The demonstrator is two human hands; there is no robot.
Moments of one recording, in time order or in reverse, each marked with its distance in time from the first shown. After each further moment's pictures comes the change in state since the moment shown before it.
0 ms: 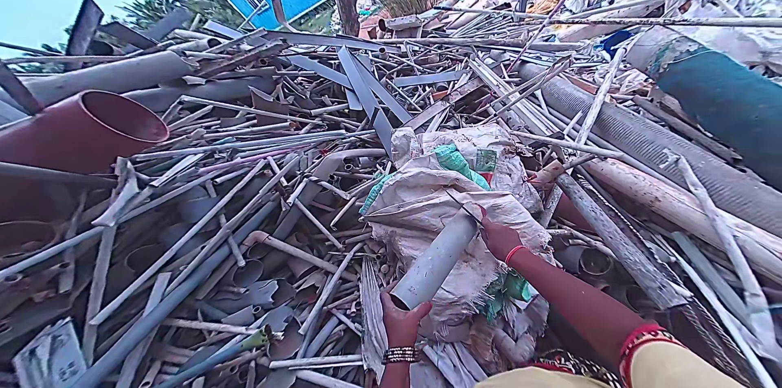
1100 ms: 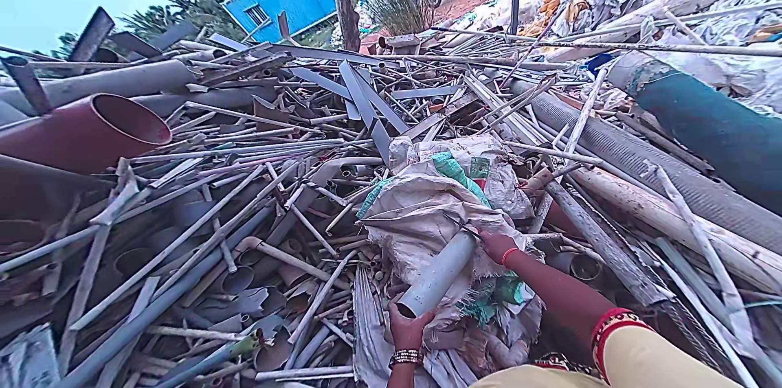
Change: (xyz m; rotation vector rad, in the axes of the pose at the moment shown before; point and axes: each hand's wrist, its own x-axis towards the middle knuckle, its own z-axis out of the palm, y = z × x) left_hand -0.004 -0.053 0.011 0.048 -0.034 -0.076; right_hand 0.017 0.030 0.031 -0.076 -0.105 -0.036
